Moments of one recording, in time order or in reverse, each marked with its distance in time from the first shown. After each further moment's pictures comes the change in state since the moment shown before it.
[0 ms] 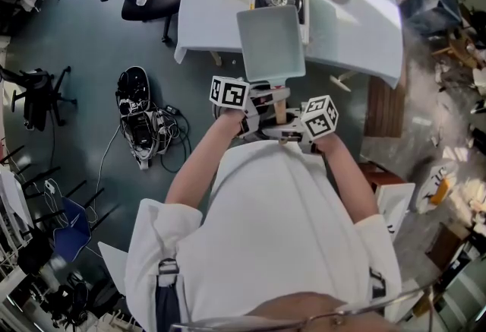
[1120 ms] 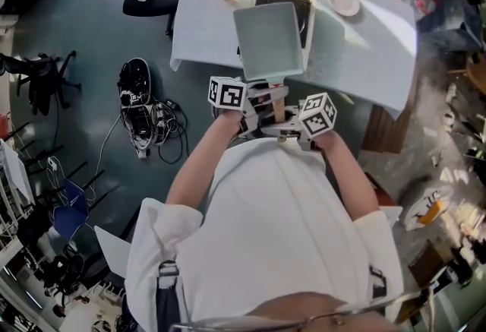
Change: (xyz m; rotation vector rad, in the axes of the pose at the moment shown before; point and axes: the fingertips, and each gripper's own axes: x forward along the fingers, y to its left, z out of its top) left arm 0.058 0.066 0.104 -0.066 -0.102 0.065; right arm -0.068 -0.082 0.075 0.029 0.109 0.100
